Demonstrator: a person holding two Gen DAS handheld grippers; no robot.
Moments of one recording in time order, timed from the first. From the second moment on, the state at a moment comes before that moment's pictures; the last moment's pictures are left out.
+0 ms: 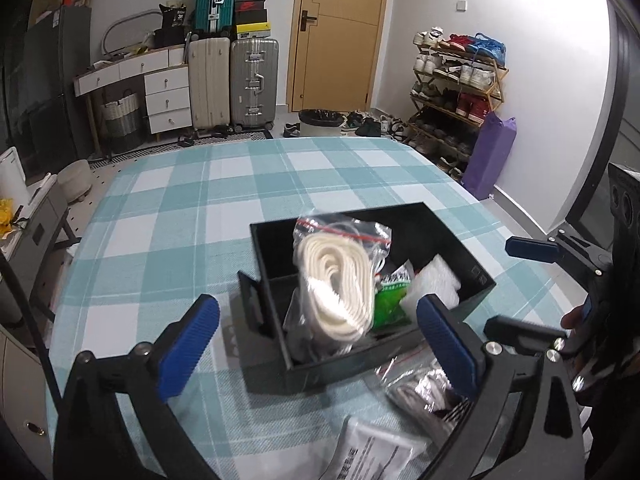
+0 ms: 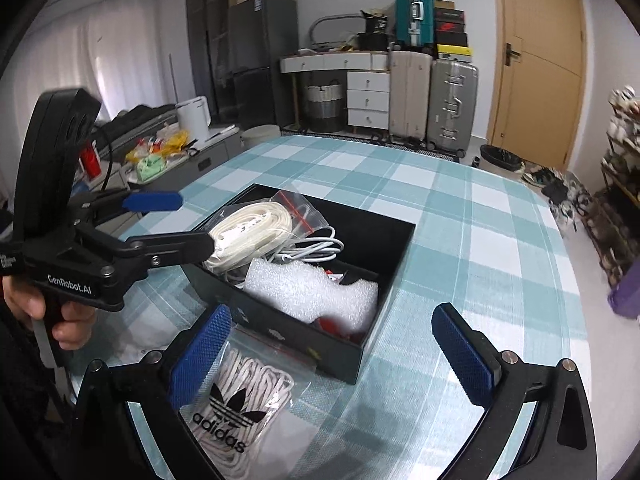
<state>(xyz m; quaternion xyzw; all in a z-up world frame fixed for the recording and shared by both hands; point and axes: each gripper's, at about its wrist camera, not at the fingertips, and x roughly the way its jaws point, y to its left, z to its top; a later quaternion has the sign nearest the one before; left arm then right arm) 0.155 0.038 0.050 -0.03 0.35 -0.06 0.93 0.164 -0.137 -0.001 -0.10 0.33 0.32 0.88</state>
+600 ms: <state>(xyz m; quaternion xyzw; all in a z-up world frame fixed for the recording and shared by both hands) 0.108 0.039 0.033 0.00 0.36 -0.06 0.93 0.130 -0.136 -0.023 -0.07 0.37 0.31 0.87</state>
